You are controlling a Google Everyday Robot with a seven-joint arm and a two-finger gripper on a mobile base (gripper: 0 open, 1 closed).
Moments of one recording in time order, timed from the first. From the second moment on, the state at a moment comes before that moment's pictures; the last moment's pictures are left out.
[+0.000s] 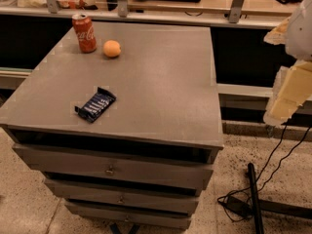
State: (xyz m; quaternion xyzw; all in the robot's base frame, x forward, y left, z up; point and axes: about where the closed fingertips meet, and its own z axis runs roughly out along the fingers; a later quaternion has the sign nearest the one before) arm 0.438 -0.214 0.985 -0.60 0.78 -0.05 0.17
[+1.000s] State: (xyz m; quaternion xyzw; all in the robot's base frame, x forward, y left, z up) arm 0.450 -0.199 0.986 -0.58 0.79 -0.01 0.21
